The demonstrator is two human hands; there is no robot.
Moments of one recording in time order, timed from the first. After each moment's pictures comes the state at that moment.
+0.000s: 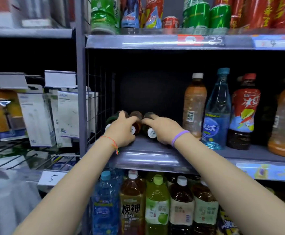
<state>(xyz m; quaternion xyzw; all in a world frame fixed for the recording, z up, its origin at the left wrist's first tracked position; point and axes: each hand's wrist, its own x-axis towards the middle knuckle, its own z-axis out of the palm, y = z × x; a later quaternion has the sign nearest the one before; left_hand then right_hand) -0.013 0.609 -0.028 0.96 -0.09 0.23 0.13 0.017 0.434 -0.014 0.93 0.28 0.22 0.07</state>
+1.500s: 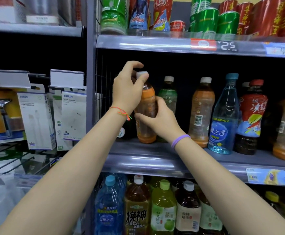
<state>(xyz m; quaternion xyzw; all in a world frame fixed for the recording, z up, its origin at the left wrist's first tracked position) -0.010 0.605 0.059 0.68 -0.21 0.55 0.43 -0.008 0.473 0.002 0.81 0.25 0.28 -0.46</state>
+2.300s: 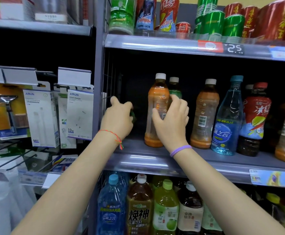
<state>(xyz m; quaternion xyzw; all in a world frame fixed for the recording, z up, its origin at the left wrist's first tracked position) -0.039 0.636 0.002 0.92 -0.01 0.37 0.14 -0.015 0.485 -0.016 0.78 0.11 0.52 -0.32</state>
